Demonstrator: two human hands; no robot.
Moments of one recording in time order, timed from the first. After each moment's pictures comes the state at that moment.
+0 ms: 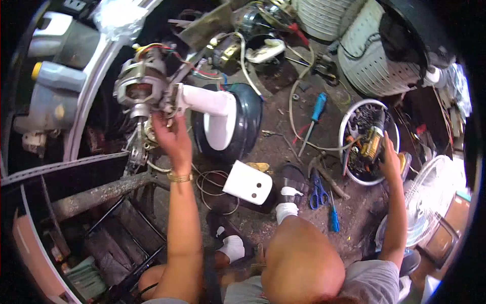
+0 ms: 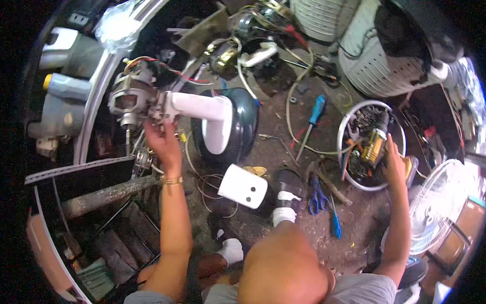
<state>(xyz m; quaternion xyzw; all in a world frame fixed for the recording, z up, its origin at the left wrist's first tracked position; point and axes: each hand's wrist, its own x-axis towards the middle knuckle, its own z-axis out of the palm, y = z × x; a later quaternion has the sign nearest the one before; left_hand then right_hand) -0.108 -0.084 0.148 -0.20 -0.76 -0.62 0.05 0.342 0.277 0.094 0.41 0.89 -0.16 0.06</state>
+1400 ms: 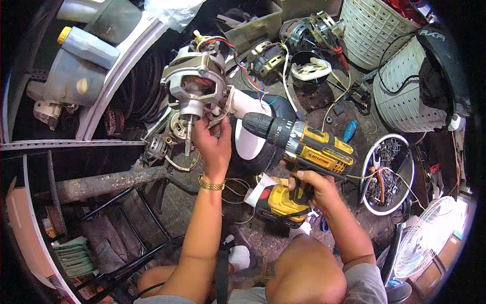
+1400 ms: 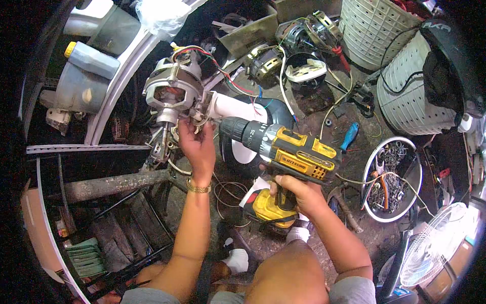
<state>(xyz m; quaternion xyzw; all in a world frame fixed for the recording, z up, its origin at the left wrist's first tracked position) -0.110 -0.083 0.143 -0.19 -0.74 -0.65 0.08 0.089 0.062 0.169 0.24 0.36 -0.90 -0.01</state>
